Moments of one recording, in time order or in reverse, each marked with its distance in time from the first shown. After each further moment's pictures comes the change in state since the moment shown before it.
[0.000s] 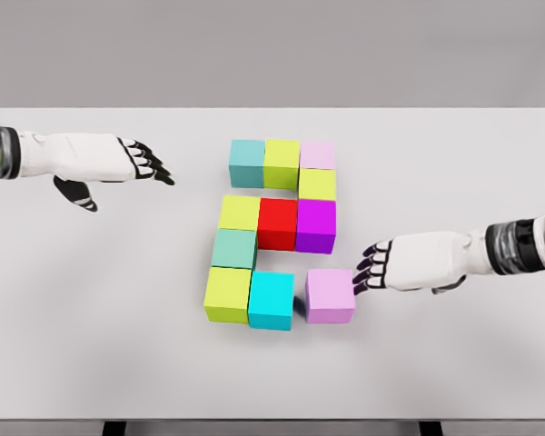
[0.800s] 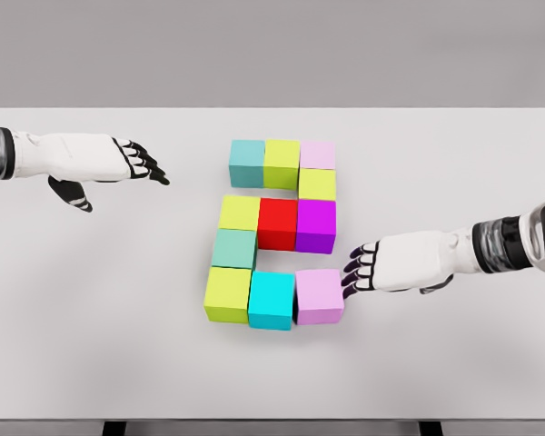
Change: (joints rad) left arm 0.002 0.010 0.001 0.001 0.001 0.000 0.000; right arm -0.049 0.026 0.049 -0.002 -0.015 0.000 0.000
